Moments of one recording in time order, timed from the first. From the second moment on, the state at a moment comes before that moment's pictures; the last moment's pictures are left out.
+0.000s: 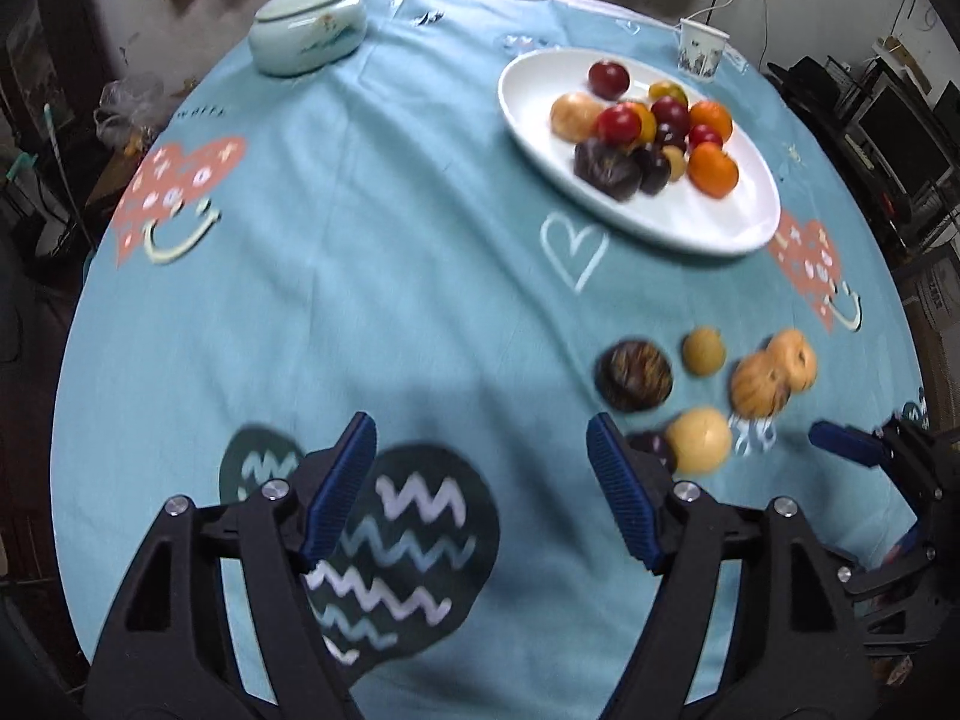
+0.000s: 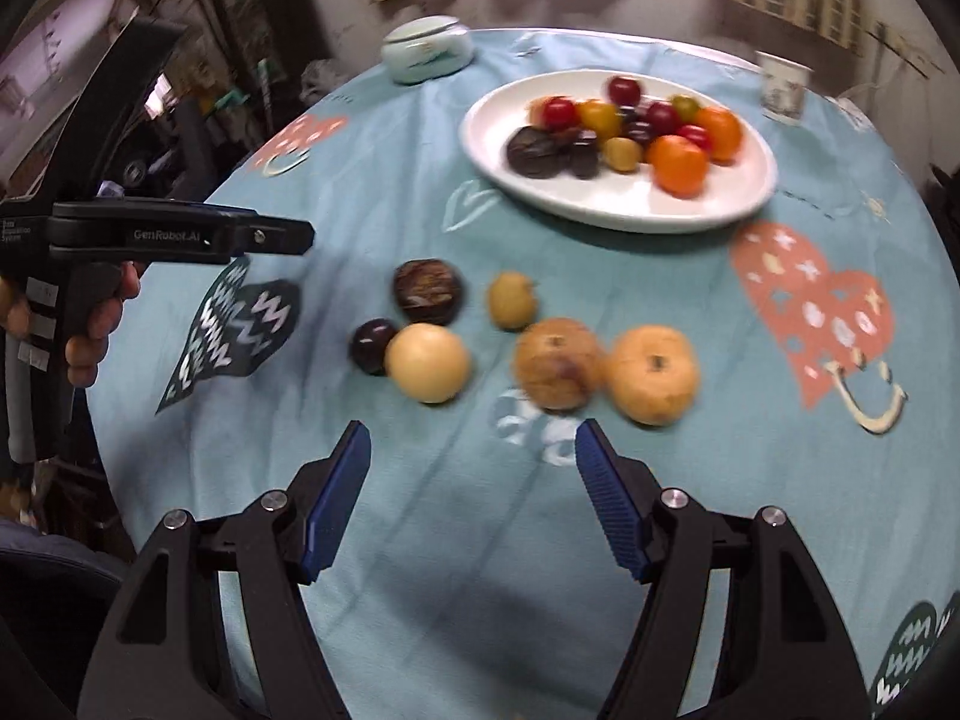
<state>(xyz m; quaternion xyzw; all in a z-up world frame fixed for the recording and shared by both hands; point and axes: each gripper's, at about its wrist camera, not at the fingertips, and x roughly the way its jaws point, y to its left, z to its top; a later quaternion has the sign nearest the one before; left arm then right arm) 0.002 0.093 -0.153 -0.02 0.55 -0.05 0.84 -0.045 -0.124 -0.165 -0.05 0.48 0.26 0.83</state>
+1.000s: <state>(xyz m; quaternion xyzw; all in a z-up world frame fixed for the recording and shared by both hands) 0.011 0.003 -0.195 0.05 0.57 -0.16 0.80 -0.046 -0.139 -0.177 -0.04 0.52 0.25 0.81</state>
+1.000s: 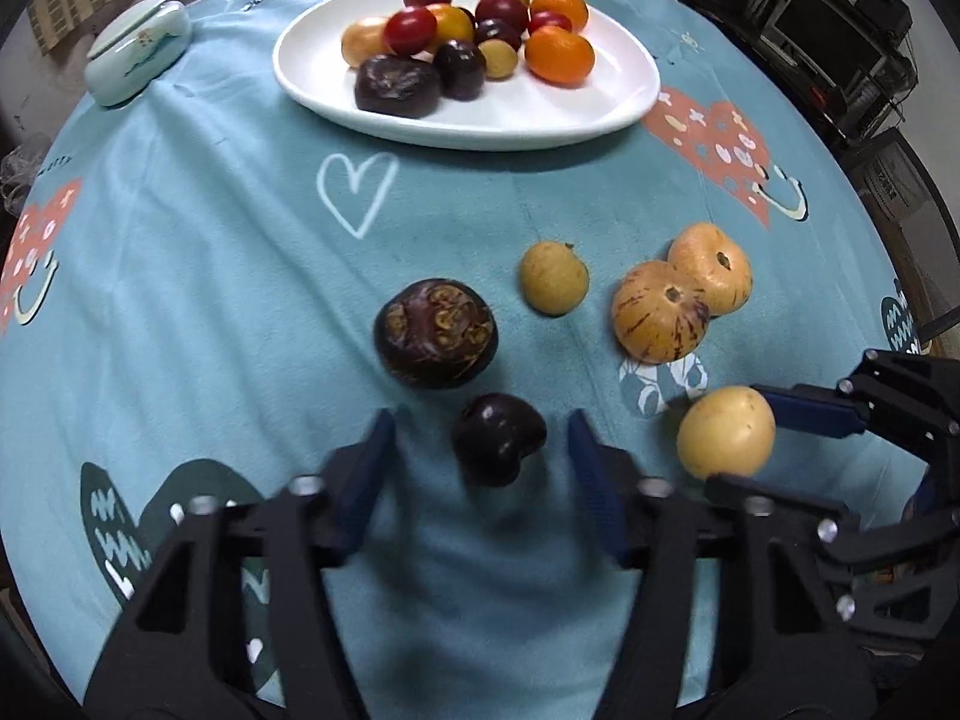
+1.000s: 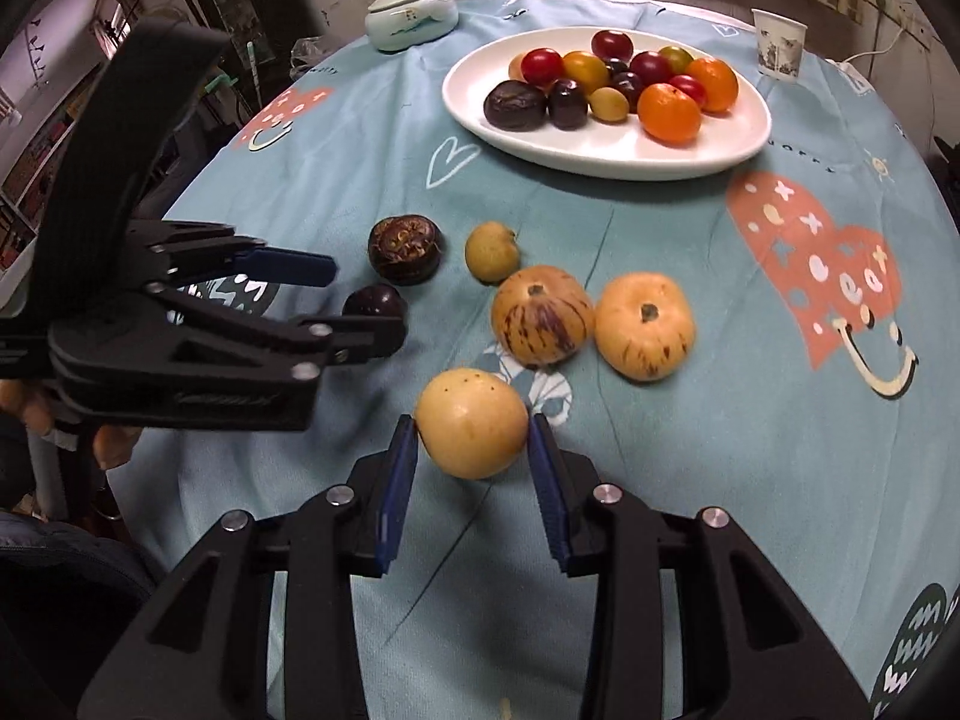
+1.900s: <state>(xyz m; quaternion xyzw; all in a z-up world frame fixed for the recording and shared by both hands) -0.022 0.001 -0.101 0.08 0.49 -0.13 0.86 -0.053 -0.140 -0.105 -0.01 0.44 0.28 0.86</state>
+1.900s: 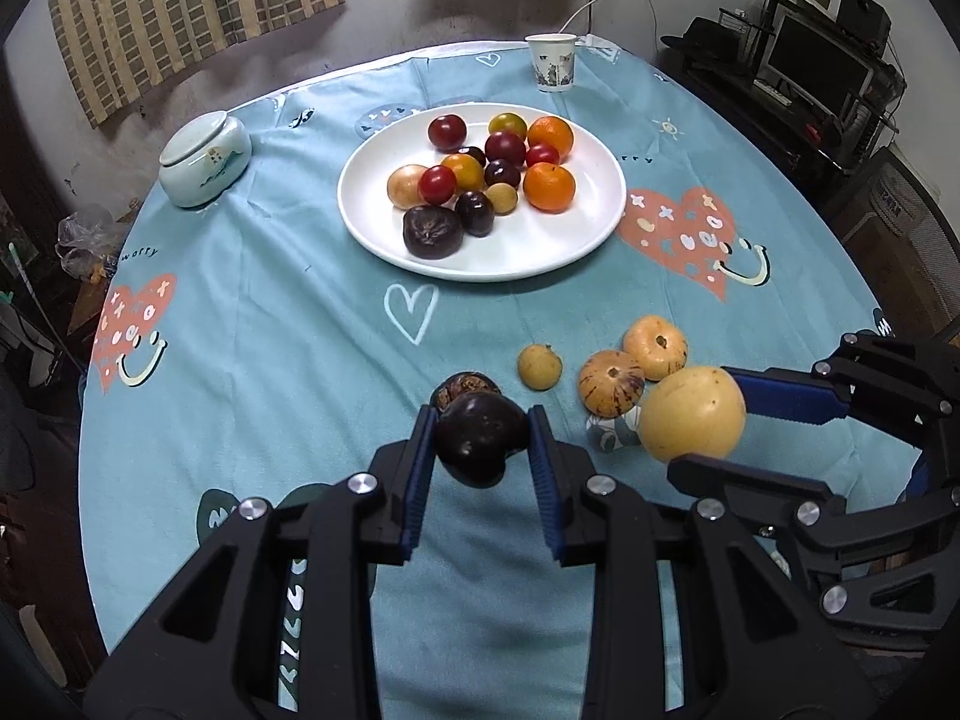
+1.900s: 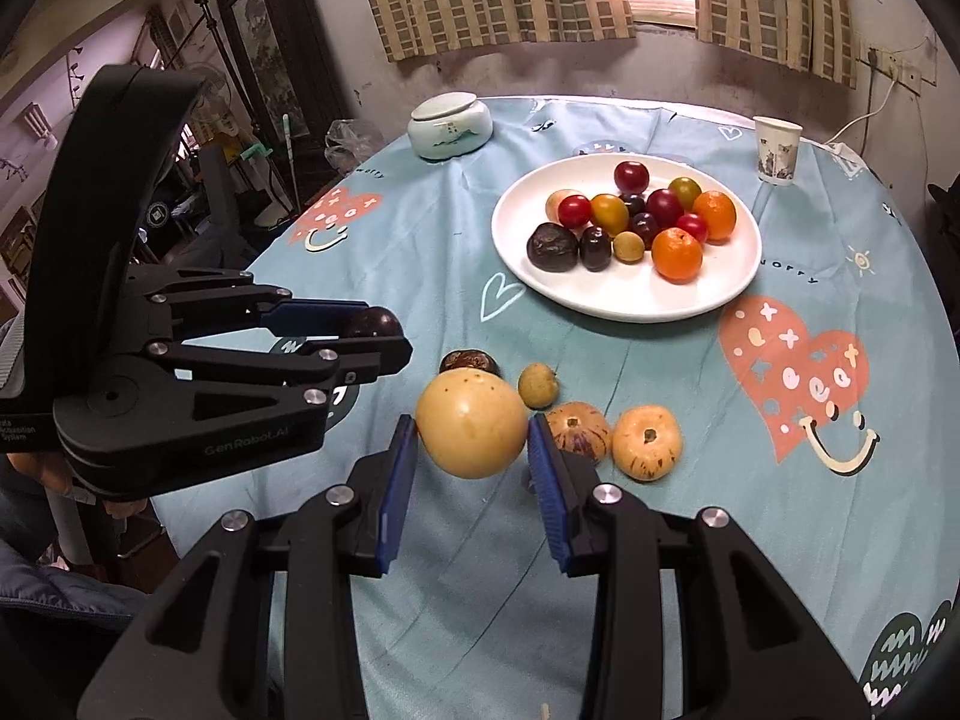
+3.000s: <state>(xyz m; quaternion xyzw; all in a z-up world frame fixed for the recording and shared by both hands) -0.038 0.033 -0.176 0.05 0.55 -0.10 0.82 -0.077 -0.152 -0.189 -0.02 0.53 0.23 0.81</state>
